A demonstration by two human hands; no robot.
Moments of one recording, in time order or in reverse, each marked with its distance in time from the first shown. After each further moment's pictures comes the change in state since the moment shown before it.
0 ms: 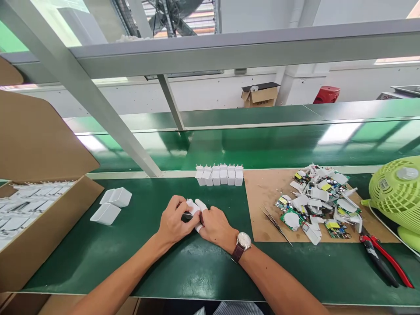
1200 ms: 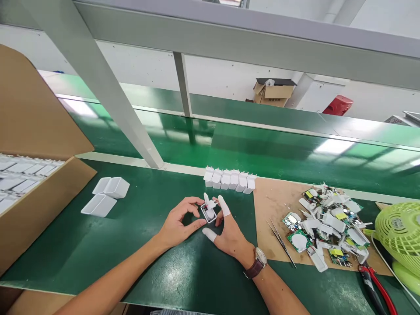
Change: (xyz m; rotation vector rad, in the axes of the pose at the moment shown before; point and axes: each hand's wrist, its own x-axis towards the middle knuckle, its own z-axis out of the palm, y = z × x) left_hand -0.001 -0.026 -0.003 -0.786 -0.193 -0.381; right_hand -0.011 0.014 -0.011 0.477 0.078 0.053
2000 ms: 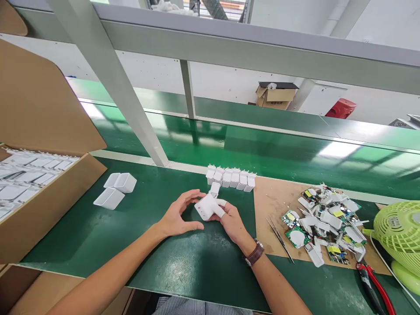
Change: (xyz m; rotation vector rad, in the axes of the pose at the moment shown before) left_hand -0.002 -0.007 -0.012 -0.019 -0.118 0.042; right_hand 0.024 -0.020 -0.006 0.623 -0.066 0.278
